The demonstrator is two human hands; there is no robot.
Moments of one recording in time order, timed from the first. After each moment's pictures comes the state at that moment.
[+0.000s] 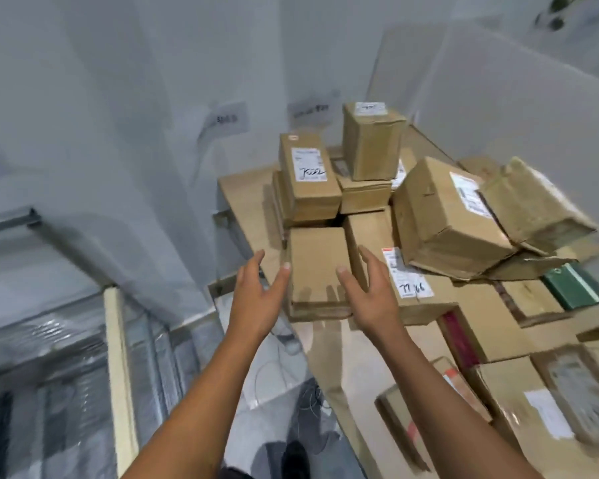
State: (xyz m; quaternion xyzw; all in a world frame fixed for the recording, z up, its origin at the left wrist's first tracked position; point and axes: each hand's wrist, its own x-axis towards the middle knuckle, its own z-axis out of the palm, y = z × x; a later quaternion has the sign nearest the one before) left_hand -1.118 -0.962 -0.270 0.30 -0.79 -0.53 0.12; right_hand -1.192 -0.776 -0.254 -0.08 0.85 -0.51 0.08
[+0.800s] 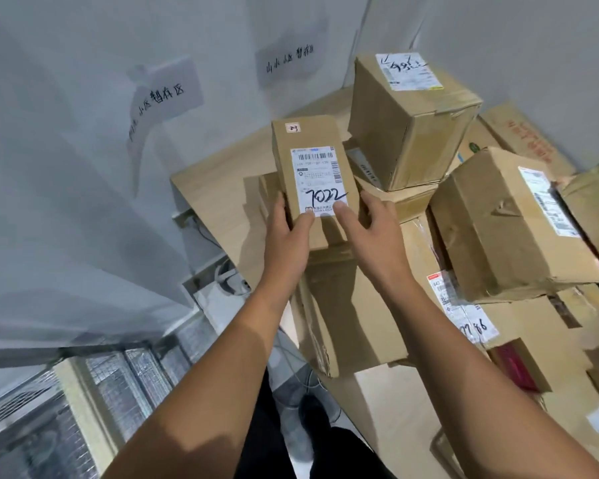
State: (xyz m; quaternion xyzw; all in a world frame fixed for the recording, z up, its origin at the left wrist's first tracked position) left_hand -1.355 -1.058 -0.301 0.24 -0.66 -0.71 0.02; right_hand -1.383 -0.928 -0.254 0.03 0.89 -0.44 0.07
